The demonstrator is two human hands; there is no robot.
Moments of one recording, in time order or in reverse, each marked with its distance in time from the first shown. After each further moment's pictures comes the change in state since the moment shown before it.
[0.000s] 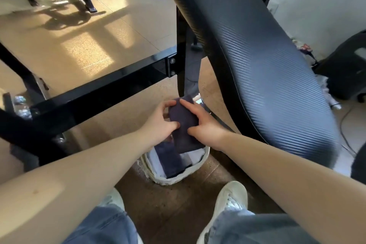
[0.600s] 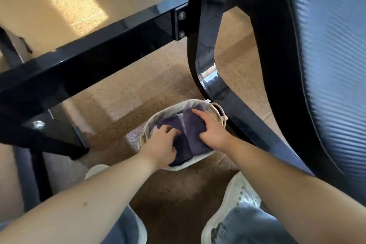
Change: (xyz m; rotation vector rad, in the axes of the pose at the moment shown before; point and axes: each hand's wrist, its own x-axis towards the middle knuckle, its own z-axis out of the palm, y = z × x) left_hand 0.028 -0.154 0.013 0.938 -0.278 -0.069; right_hand 0.061 0.151 0.044 -0.161 -0.130 0.281
